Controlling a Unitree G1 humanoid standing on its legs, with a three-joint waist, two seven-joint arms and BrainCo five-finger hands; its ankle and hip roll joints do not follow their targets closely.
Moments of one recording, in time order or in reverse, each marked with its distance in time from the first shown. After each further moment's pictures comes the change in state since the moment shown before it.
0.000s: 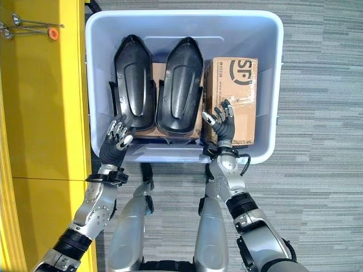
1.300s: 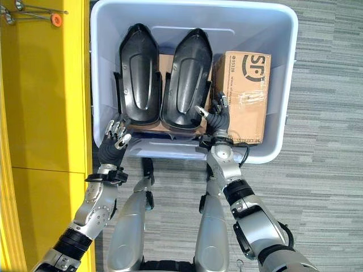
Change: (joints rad) left arm -0.002 0.000 -0.006 0.000 -0.005 -0.018 0.027; right arm -0.143 0.003 0.040 0.159 -0.078 0.034 -0.033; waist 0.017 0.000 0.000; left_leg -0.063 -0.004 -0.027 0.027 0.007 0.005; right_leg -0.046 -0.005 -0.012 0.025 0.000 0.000
